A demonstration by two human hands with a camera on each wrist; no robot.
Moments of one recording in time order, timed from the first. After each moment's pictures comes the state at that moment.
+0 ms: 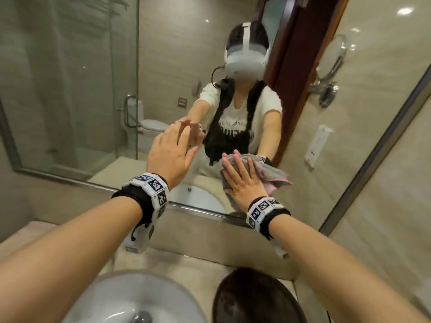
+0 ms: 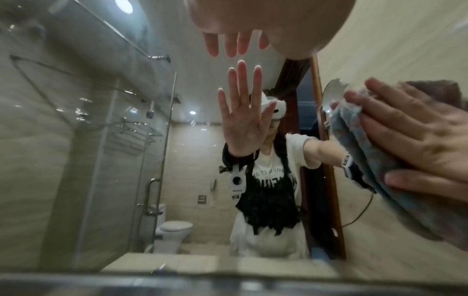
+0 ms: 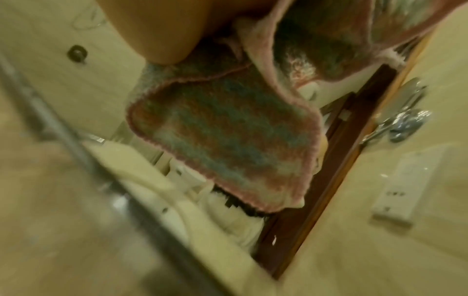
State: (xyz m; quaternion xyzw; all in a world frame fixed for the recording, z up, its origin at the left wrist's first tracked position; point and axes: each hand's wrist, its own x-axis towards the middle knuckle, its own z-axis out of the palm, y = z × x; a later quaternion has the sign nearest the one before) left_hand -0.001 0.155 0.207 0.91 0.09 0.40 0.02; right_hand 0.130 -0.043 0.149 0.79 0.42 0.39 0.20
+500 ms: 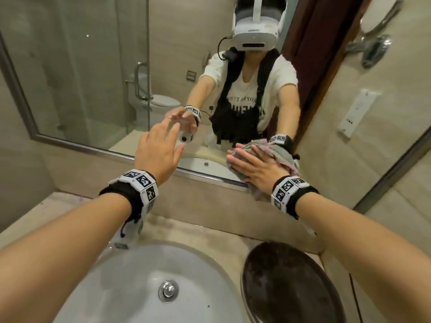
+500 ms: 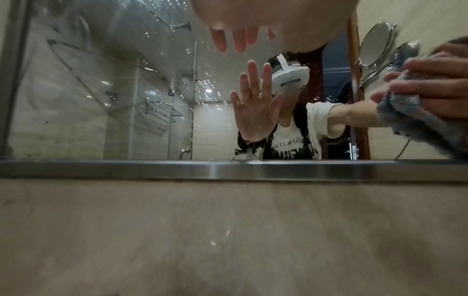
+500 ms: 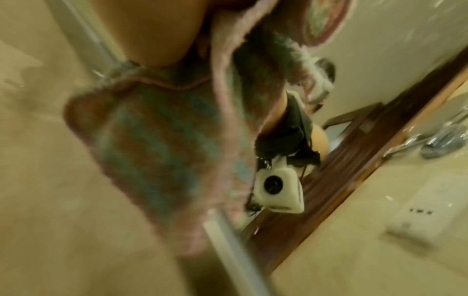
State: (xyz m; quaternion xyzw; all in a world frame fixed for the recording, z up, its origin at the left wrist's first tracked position) left_hand -0.031 0.233 0.104 0.92 0.11 0.38 -0.01; right_hand 0.141 -0.022 0.092 0.67 0.59 0.40 0.20
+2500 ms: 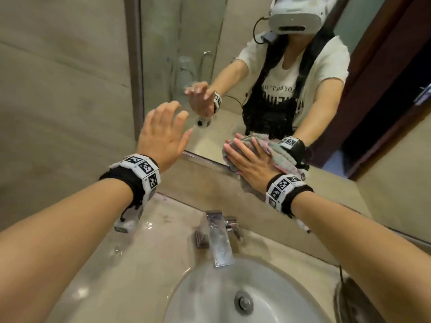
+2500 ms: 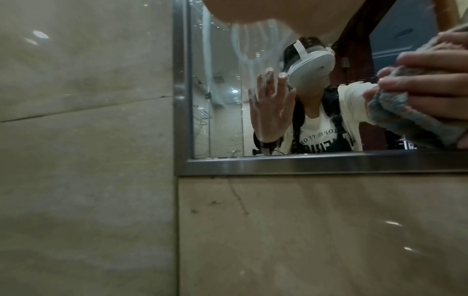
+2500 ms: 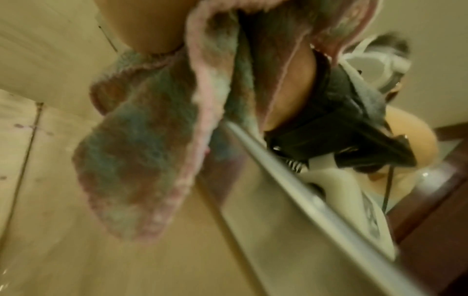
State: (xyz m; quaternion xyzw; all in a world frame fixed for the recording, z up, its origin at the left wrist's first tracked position) left_hand -0.101 0.491 0.083 0.84 0.11 0.52 -0.11; right_hand 0.069 0.279 0.059 0.73 0.59 0.35 0.08
